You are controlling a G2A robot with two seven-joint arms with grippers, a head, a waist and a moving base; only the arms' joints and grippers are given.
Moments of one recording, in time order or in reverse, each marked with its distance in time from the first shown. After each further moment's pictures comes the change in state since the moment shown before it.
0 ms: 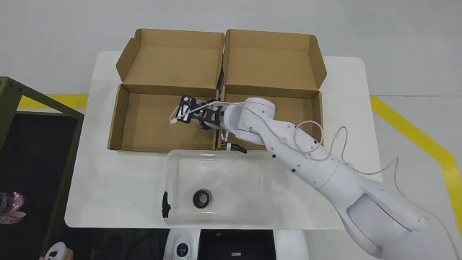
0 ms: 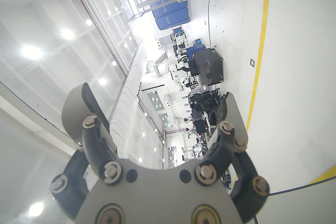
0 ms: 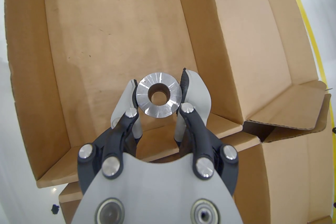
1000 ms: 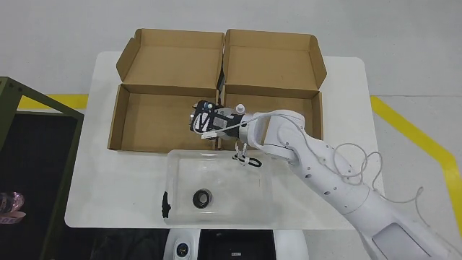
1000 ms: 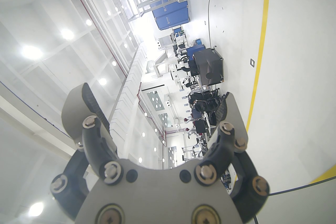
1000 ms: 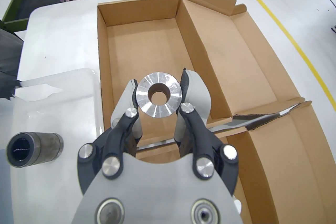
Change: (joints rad) left arm 0.000 0.000 0.000 0.000 0.000 0.000 0.000; right arm -0.201 0.164 0.184 -0.359 0.059 -0.082 -0.109
